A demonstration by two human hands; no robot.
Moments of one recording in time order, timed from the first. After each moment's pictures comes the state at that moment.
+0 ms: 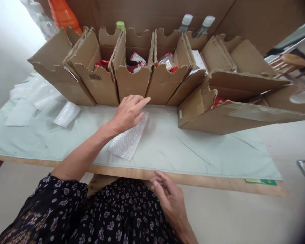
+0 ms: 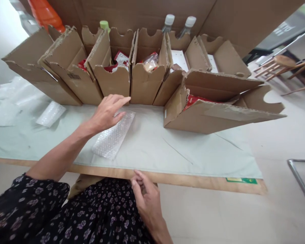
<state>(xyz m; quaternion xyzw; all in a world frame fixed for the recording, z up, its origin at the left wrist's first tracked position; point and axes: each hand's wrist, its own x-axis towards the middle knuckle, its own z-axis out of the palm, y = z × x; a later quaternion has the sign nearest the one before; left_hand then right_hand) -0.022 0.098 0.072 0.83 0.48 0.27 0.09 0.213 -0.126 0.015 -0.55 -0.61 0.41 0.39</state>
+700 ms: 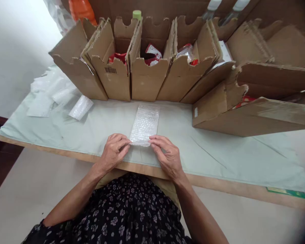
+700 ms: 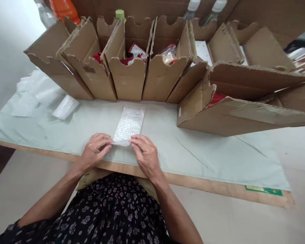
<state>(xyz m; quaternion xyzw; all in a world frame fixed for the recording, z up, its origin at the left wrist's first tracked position) -0.070 -0.054 0.010 0.75 0.56 0.34 0.13 0.167 -0.011 0.020 -0.42 -0.75 0.32 0.41</state>
